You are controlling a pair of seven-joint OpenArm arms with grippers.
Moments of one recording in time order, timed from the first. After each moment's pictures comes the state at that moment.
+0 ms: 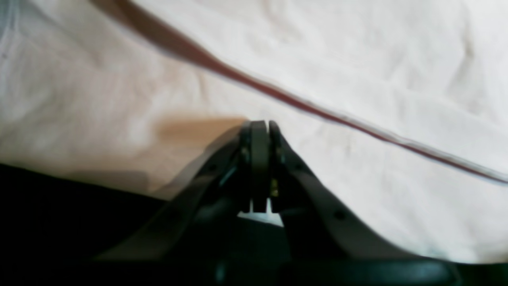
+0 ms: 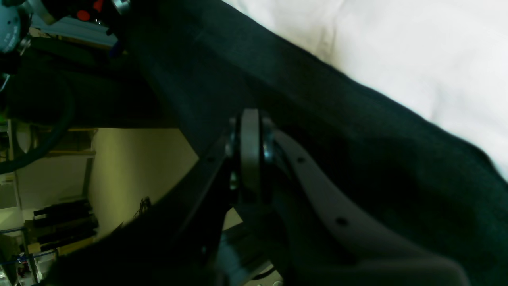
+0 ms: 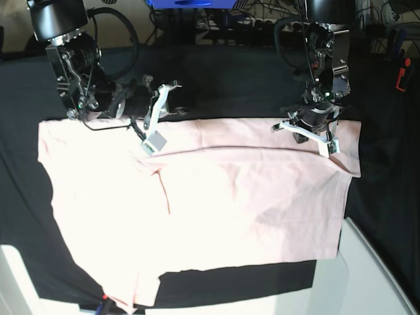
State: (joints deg) left arm 8.8 -7.7 -8.1 72.3 -20.5 0.3 19.8; right arm -4.4 9.0 -13.3 76.0 45.3 33.3 -53.4
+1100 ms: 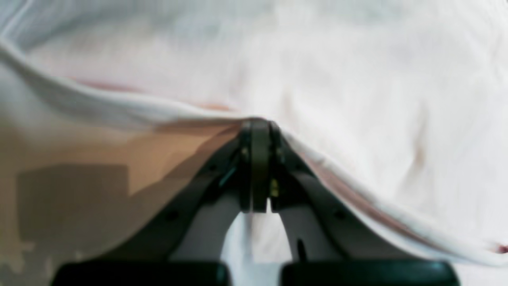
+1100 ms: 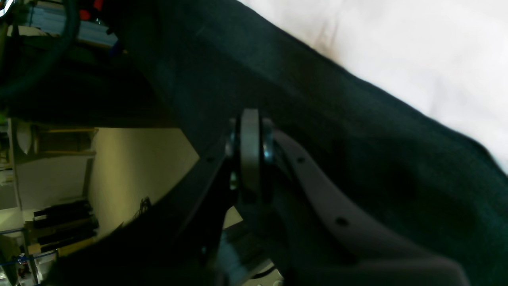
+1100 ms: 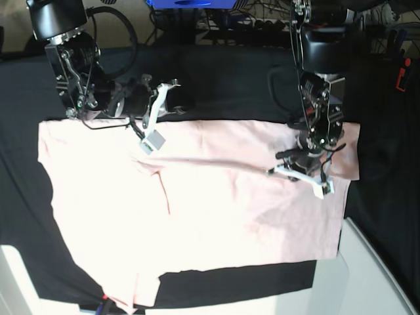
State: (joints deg) left arm -7.4 -6.2 -8.3 58.6 -20.5 0.3 19.4; right arm -4.7 9.2 -13.3 76.2 45.1 33.2 -53.3
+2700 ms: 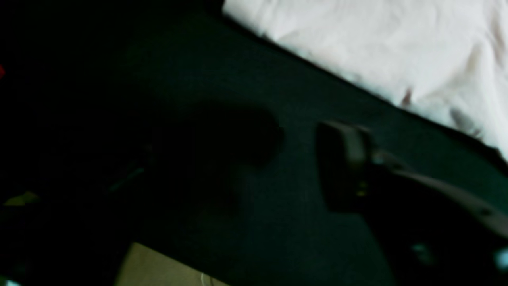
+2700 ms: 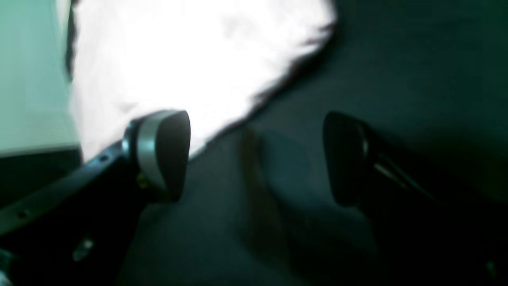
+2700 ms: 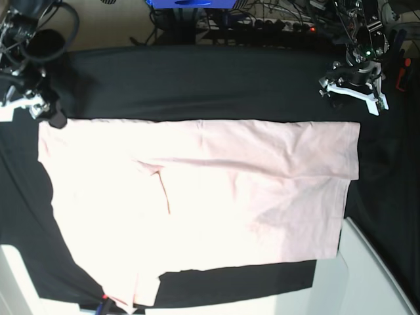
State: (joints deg) left arm 23.0 -9.2 -24.7 83.9 -20.7 -0.2 25.5; right arm -7.8 6.5 47.0 61.5 46.6 33.9 -49.2
